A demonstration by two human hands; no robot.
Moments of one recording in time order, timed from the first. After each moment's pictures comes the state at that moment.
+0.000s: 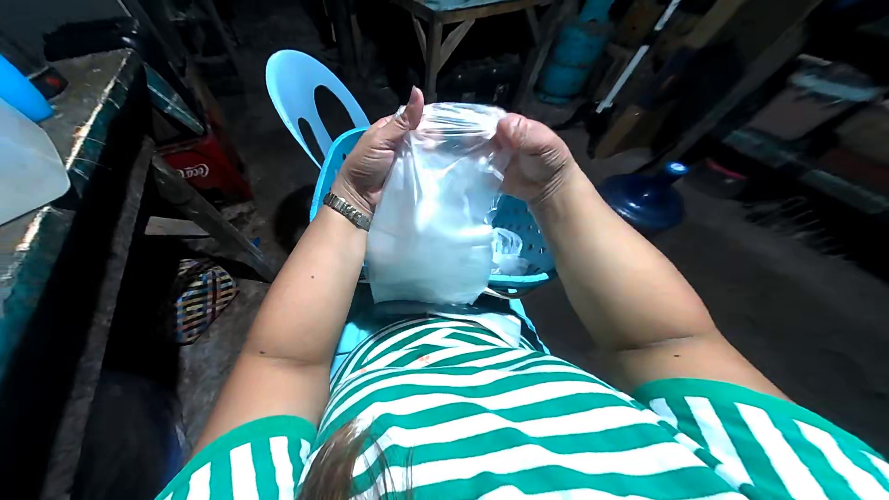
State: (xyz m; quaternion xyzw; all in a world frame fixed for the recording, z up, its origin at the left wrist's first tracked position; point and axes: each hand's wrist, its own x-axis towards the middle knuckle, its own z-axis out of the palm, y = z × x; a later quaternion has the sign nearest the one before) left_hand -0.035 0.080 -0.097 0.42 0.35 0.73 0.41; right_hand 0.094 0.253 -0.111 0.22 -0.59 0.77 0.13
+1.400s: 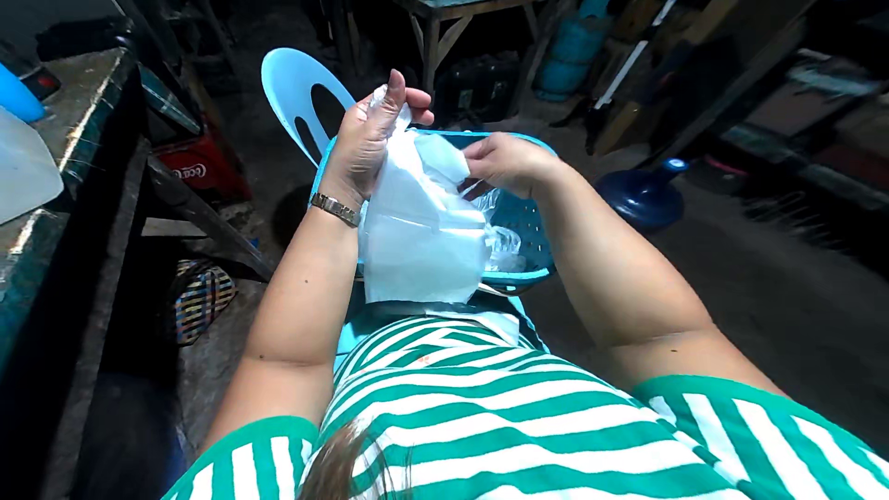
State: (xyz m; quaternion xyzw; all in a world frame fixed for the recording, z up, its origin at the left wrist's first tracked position) left_hand -0.035 0.081 -0.087 0.41 0.52 0.72 0.20; right_hand 0.087 0.252 -0.104 -0.14 -0.85 0.50 0.10
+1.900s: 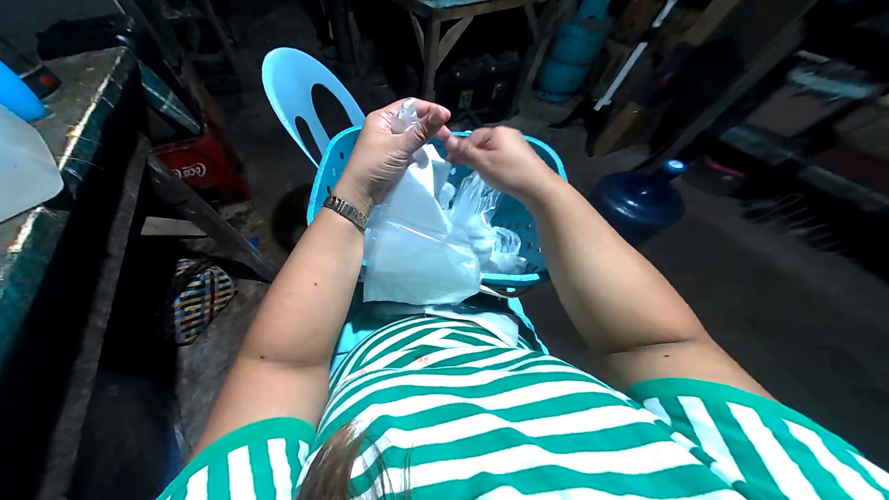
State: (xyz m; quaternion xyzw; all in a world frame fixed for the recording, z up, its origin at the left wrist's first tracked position) left_hand -0.032 0.089 -0.097 0.47 0.53 0.68 0.20; right_hand 0.091 0.243 -0.105 -0.10 -0.91 0.35 0.19
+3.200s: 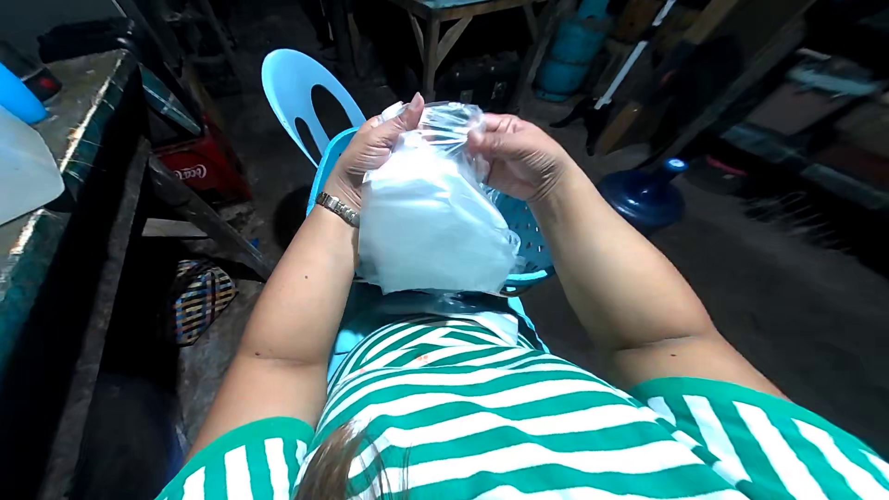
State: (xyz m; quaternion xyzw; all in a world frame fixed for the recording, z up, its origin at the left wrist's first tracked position) left_hand -0.034 0.080 -0.090 0.38 0.43 0.73 0.37; right_hand 0.095 0.251 -0.106 0.12 -0.66 0.73 0.13
